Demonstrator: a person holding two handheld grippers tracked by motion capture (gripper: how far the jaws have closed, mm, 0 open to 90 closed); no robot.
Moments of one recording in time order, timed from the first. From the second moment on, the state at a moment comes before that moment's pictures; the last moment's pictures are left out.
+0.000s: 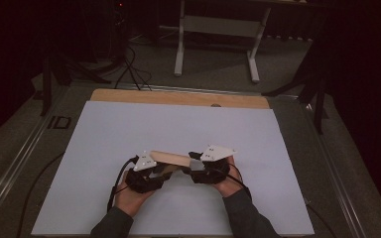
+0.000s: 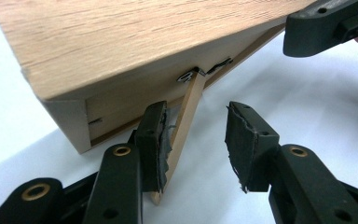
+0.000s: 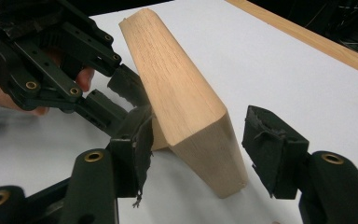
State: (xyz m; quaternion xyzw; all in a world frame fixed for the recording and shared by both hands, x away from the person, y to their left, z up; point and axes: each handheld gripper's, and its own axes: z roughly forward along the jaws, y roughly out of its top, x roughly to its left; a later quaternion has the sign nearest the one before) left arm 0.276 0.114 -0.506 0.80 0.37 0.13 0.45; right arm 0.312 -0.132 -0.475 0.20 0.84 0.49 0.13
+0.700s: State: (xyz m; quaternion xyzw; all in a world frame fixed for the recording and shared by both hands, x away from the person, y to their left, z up) left arm 0.274 0.116 -0.506 0.80 0.37 0.13 0.45; right arm 0.312 -0.136 -0.471 0.21 0.83 0.50 0.12
